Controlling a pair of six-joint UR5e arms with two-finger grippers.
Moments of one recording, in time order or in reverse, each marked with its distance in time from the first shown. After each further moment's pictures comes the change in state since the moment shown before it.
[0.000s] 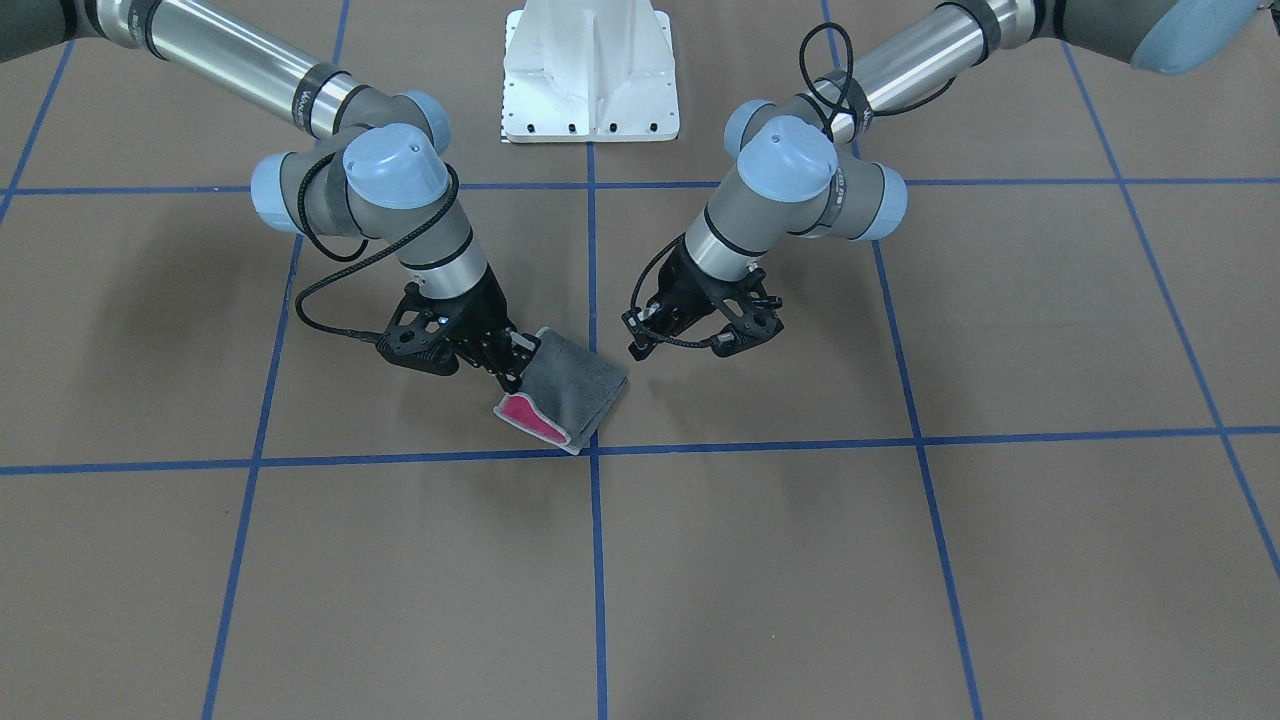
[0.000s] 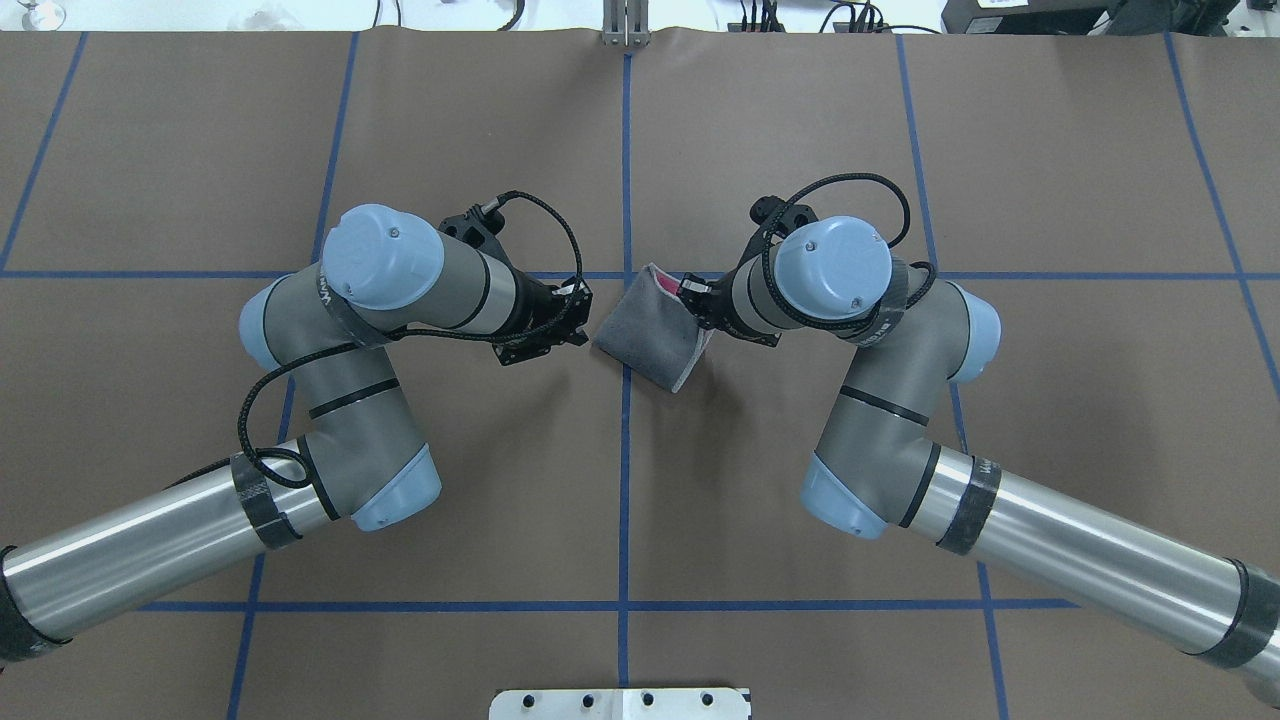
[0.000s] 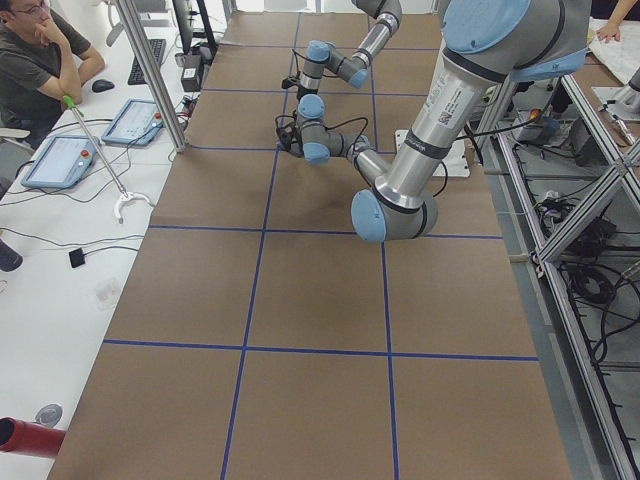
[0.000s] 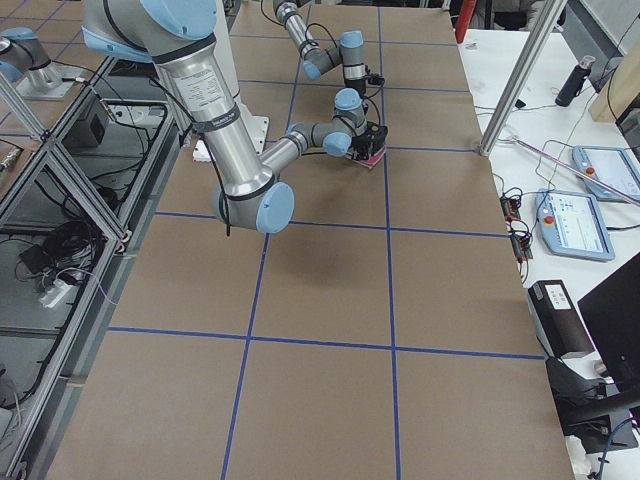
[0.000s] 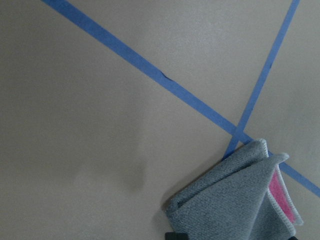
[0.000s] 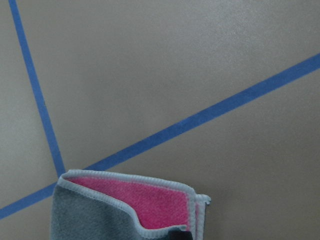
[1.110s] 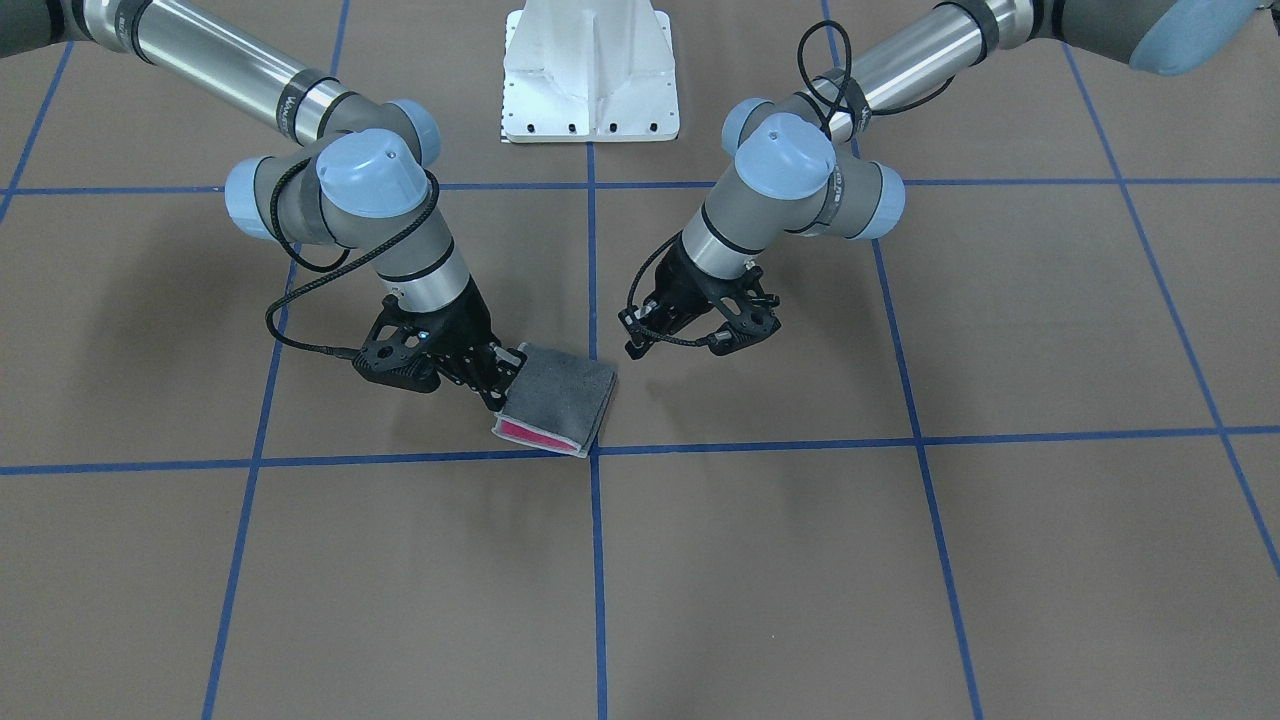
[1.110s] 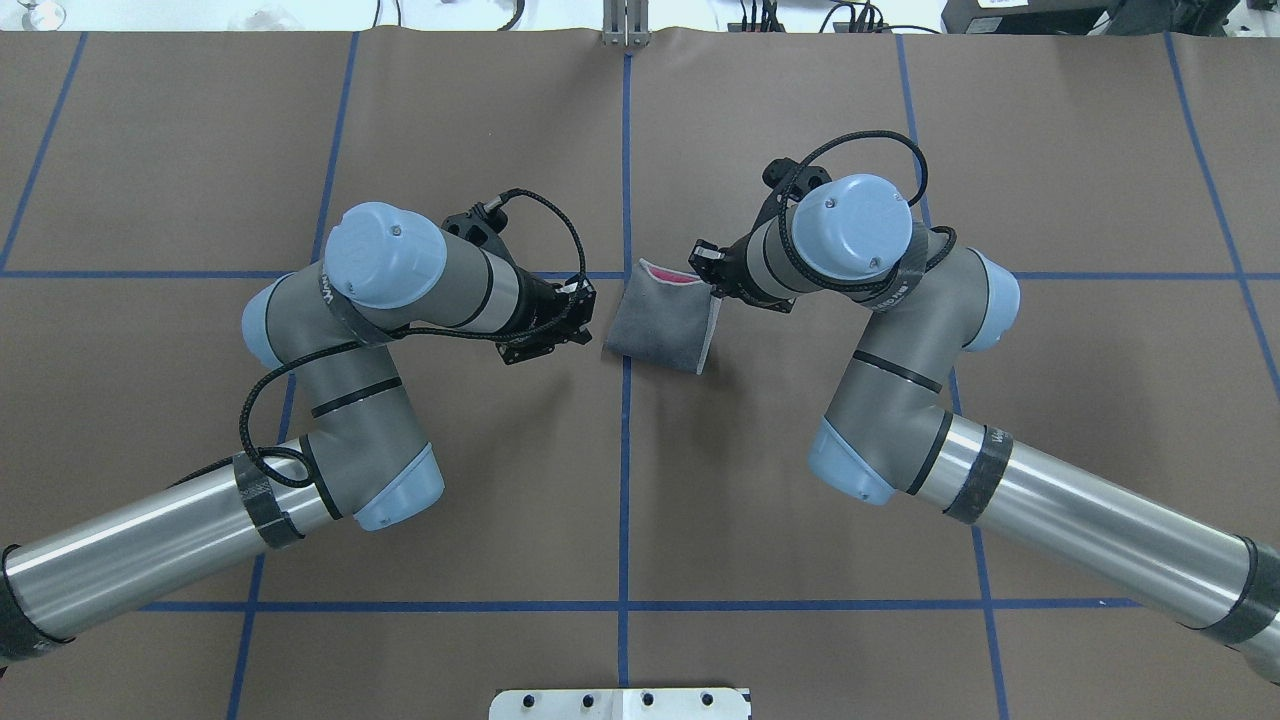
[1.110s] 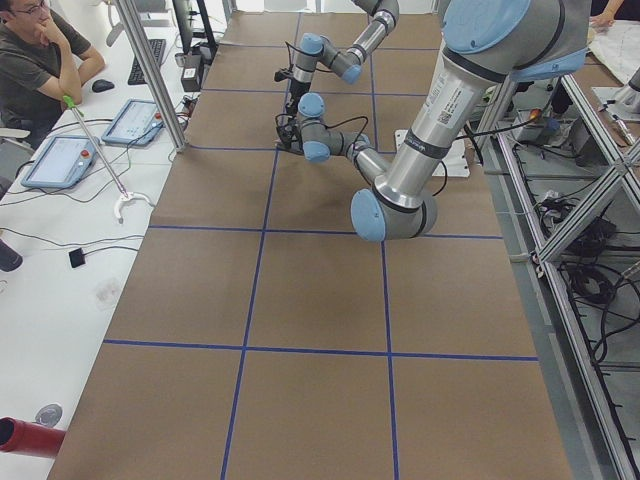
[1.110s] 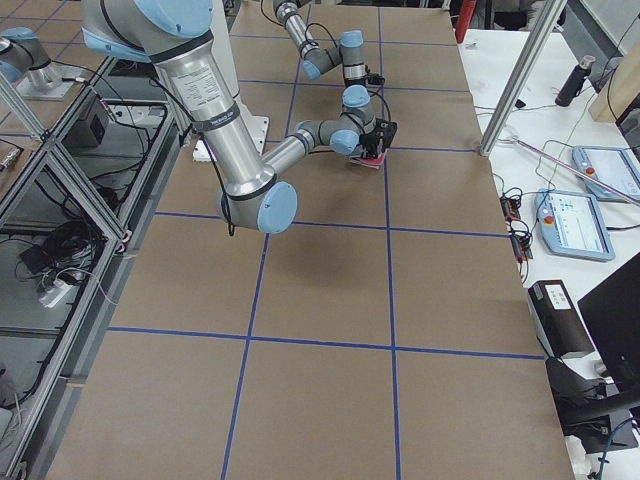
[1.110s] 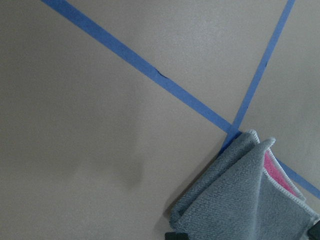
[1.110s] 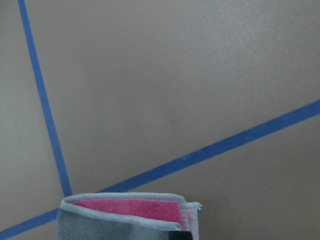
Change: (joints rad) left arm 0.000 -0.006 -0.003 0.000 0.000 -0.007; right arm 0.053 0.014 0.005 -0.014 0.016 -0.054
